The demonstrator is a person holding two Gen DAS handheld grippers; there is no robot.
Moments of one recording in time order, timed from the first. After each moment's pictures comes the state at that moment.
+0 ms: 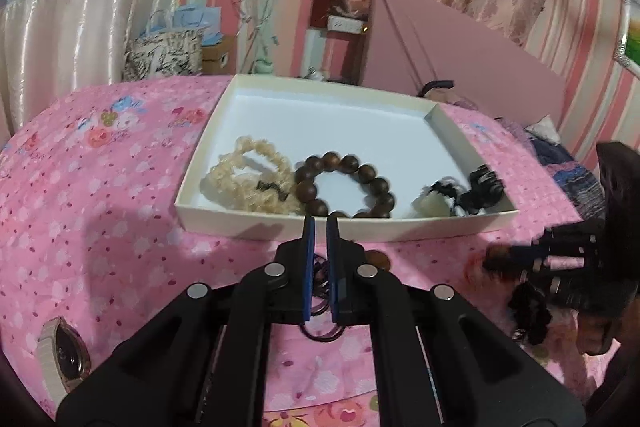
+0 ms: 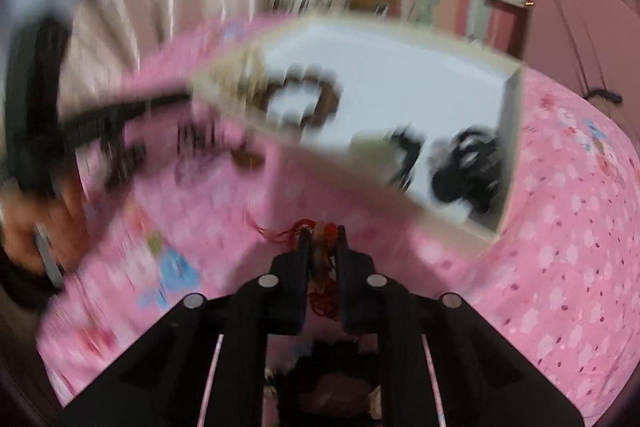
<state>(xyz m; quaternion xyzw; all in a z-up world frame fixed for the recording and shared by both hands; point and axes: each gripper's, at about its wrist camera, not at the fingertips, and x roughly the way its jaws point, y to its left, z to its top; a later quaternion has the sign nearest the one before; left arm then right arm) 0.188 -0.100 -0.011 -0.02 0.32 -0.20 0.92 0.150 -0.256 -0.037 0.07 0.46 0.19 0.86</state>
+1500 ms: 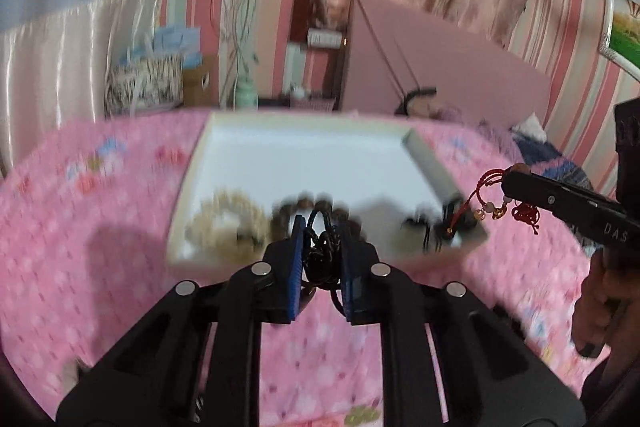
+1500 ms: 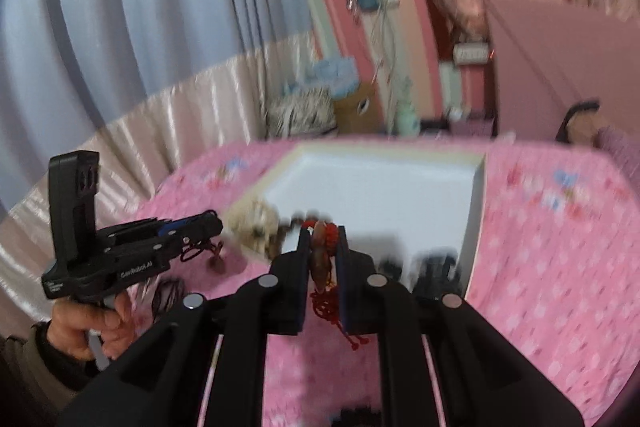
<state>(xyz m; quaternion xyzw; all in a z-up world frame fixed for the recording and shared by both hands) 0.199 -0.114 0.036 -0.01 0.30 -0.23 0.93 0.157 -0.276 0.036 0.14 0.33 0.15 0.92</state>
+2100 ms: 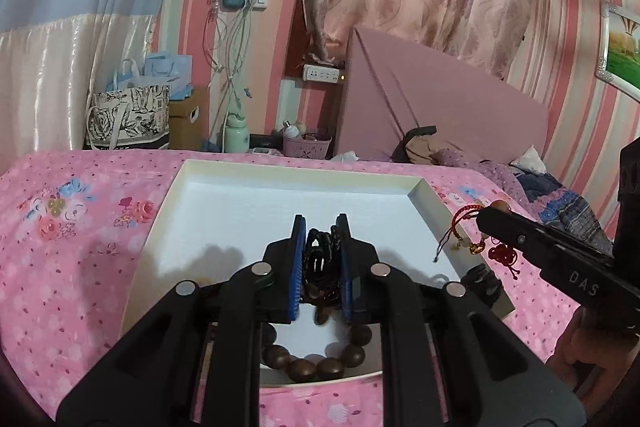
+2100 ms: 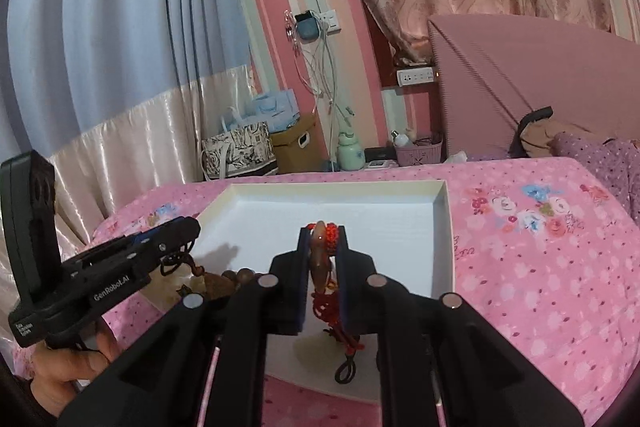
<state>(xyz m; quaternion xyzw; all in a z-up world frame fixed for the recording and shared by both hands) 0.244 -0.131 0.017 -0.03 0.24 -0.24 0.94 0.202 -0.276 -0.002 0.16 0.29 0.03 0.94</state>
